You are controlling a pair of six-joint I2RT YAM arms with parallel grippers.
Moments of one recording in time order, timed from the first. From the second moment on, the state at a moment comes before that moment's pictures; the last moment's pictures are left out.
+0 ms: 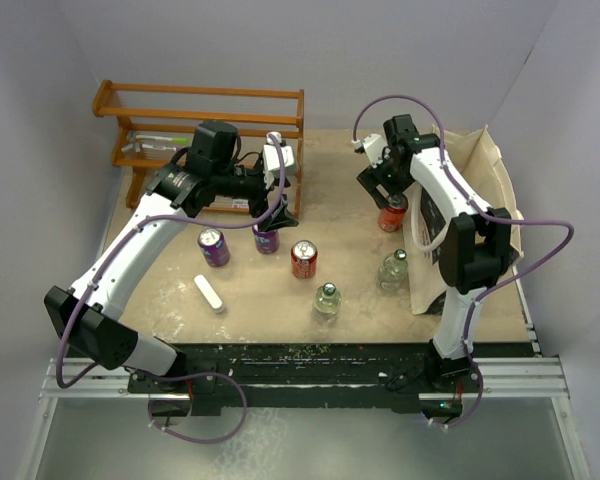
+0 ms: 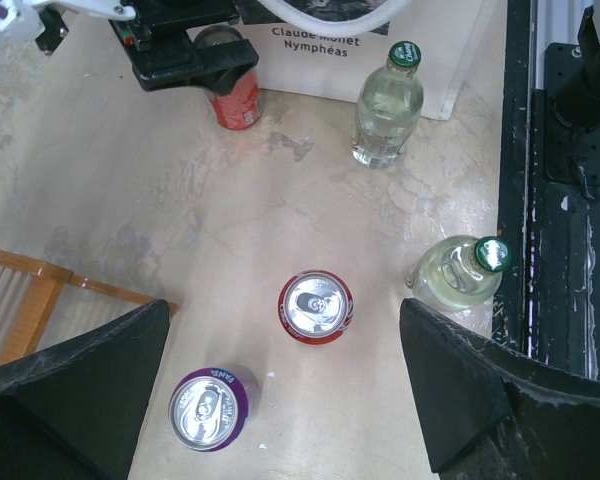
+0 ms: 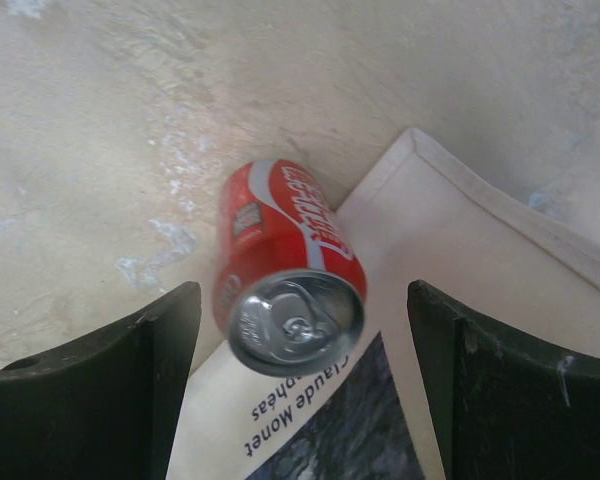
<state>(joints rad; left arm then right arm) -0.49 1.45 1.56 -0.71 0.76 0.49 0.20 1.96 1.77 -0.96 0.01 -0.52</state>
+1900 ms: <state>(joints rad) -0.43 1.41 1.47 -0.60 0.83 0.40 0.15 1.95 1.68 -0.92 -0.18 -0.45</state>
